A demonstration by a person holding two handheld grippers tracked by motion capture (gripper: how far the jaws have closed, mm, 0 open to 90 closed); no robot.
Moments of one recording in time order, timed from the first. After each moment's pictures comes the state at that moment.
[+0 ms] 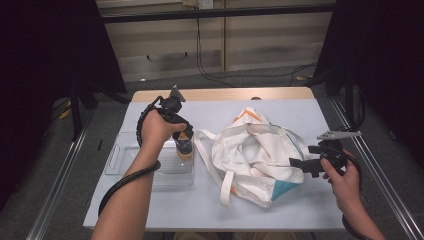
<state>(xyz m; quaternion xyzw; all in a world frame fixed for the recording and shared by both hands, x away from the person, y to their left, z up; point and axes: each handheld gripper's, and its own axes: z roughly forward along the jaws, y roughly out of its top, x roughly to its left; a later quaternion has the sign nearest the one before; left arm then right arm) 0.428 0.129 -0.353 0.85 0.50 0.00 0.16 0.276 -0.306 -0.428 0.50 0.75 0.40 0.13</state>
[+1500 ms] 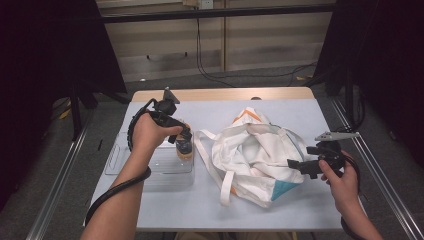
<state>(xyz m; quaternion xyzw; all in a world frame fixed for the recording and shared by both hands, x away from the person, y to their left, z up) 0.408 0.144 -0.341 0.85 0.50 -0.01 0.18 0.273 -0.300 -0.426 0.50 0.76 0.40 0.13</state>
